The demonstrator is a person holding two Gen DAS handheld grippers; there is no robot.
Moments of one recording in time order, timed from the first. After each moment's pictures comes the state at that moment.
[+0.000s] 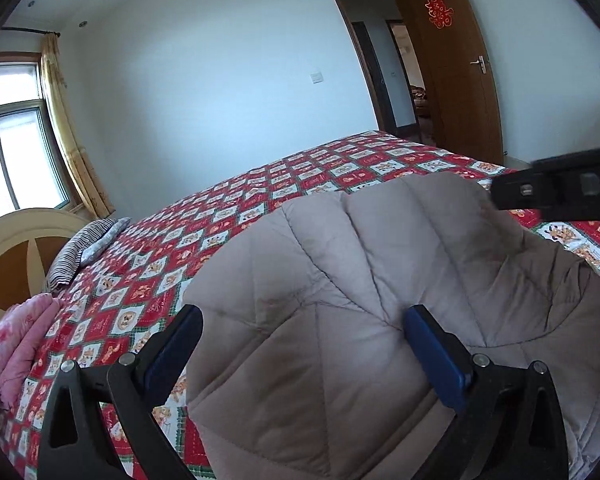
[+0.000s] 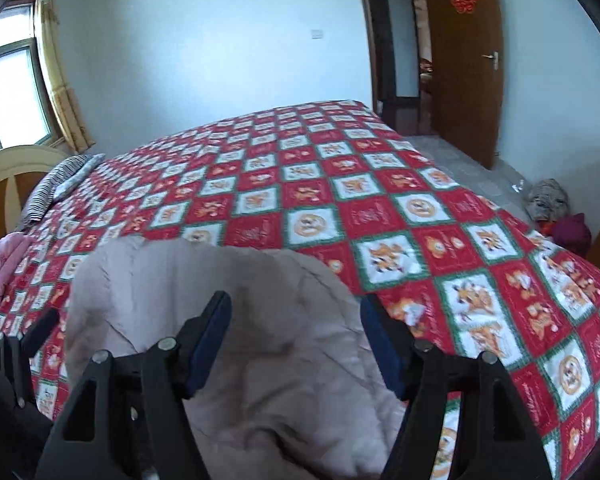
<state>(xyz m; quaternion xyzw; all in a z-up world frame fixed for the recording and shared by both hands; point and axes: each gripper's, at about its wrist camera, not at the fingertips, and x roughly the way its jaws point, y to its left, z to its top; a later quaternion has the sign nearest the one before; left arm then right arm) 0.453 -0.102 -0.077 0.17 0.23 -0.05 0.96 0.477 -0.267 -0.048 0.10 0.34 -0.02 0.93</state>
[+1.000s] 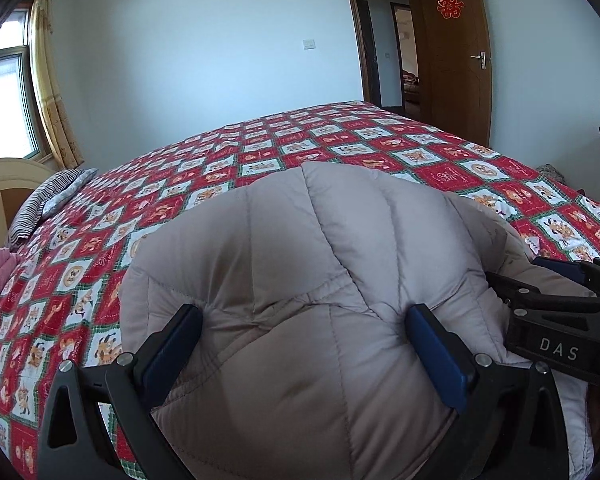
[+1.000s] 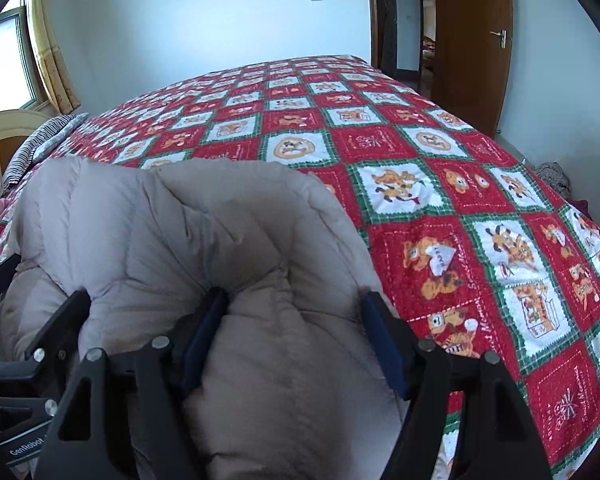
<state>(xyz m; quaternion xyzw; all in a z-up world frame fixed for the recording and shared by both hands) 0.495 -0.093 -0.122 0.11 0.30 -0.09 0.94 0.497 -0.272 -0.145 0.07 0.40 -0.03 0.91</state>
